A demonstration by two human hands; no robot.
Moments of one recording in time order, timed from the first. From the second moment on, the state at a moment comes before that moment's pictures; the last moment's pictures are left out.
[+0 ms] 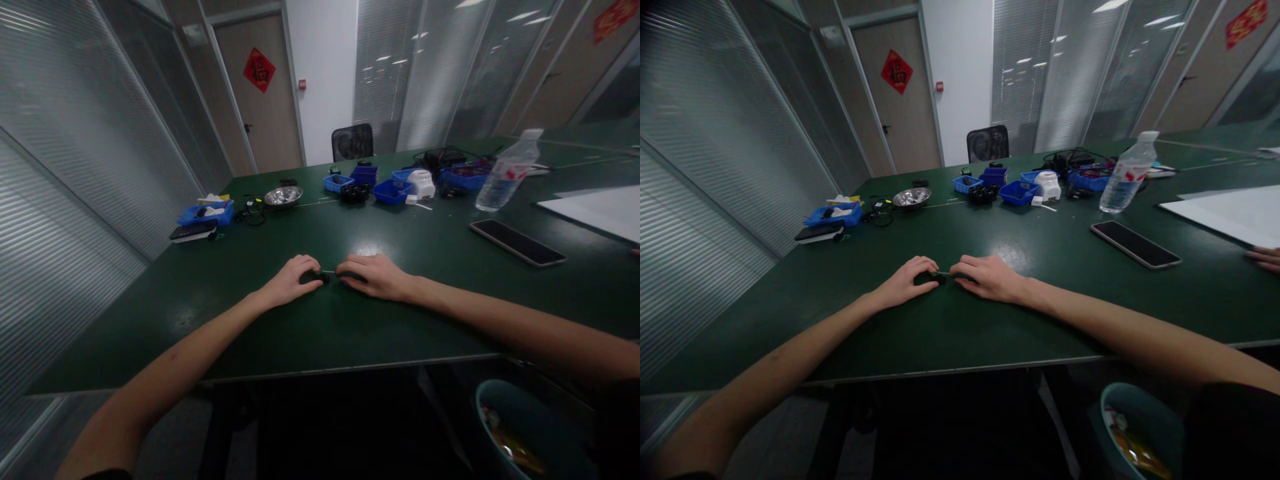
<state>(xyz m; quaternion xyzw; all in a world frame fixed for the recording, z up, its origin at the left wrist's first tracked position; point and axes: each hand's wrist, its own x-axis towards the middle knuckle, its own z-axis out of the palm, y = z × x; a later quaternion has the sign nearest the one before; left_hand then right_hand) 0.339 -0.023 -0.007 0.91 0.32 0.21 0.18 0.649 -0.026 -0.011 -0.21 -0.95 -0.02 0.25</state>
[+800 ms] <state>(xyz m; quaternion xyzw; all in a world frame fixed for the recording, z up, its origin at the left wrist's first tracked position) 0.339 -0.028 -0.006 0.90 0.35 0.21 0.18 0.659 -0.001 -0.019 -0.42 -0.88 0.03 0.23</state>
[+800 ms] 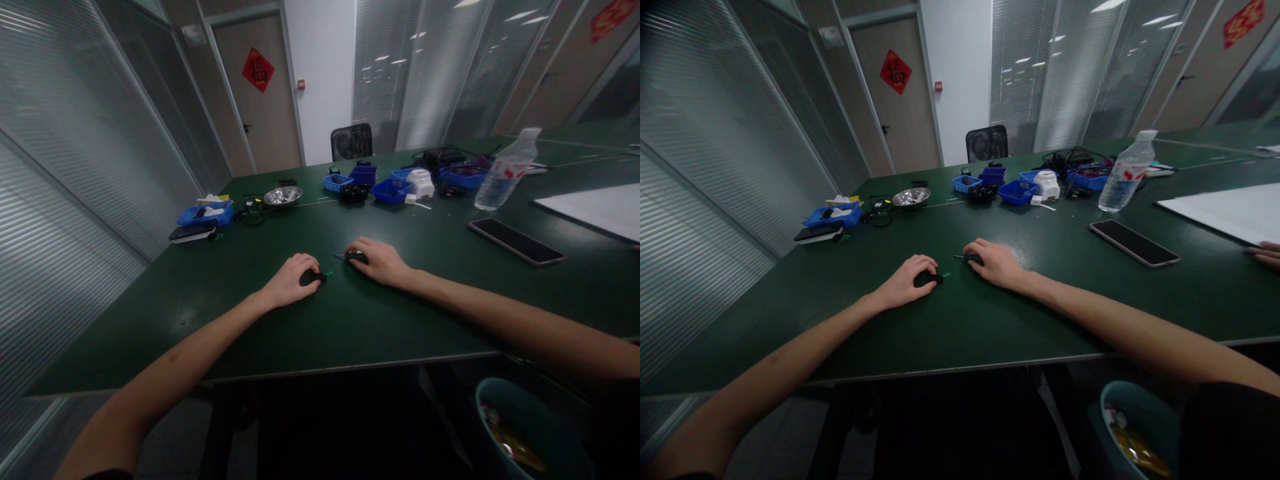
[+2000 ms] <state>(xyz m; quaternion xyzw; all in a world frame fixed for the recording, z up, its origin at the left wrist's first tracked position) 0.335 -0.036 0.001 0.94 0.25 0.17 0.14 0.657 -0.009 -0.016 -0.40 -0.87 0.03 0.28</state>
